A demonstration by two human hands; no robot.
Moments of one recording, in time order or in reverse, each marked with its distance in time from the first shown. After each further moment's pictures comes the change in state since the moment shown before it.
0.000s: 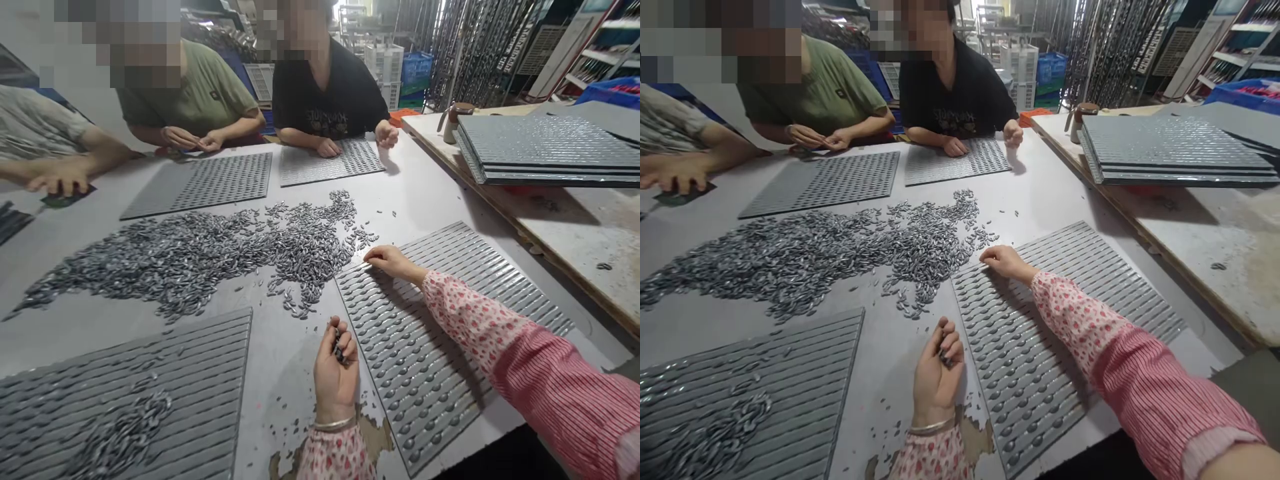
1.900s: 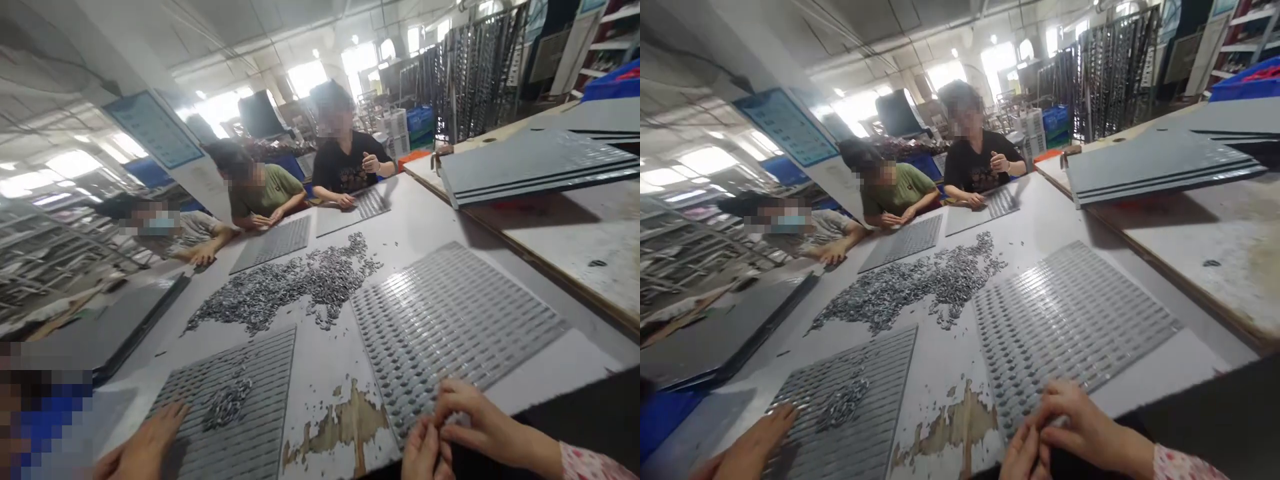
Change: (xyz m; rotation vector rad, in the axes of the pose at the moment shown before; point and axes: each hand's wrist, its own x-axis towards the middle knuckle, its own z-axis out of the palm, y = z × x) left_hand -0.123 -0.137 -0.077 0.567 -0.101 -0.270; right_hand -0.298 -0.029 -0.009 0.481 -0.129 -0.235
